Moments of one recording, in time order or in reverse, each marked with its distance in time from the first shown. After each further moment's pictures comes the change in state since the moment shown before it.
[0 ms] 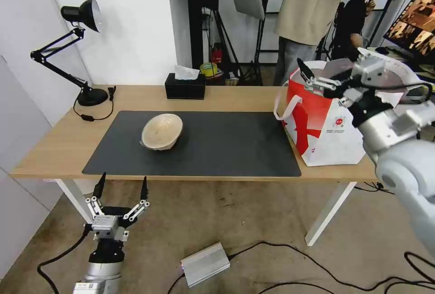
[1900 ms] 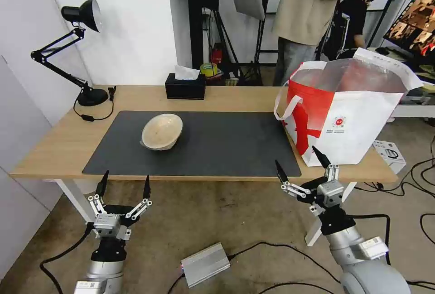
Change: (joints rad) left arm -0.011 0.011 0.014 0.004 -0.011 0.001 0.000; right arm -0.605 0.455 0.040 0.040 -0.441 0.305 -0.146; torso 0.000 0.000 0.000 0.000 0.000
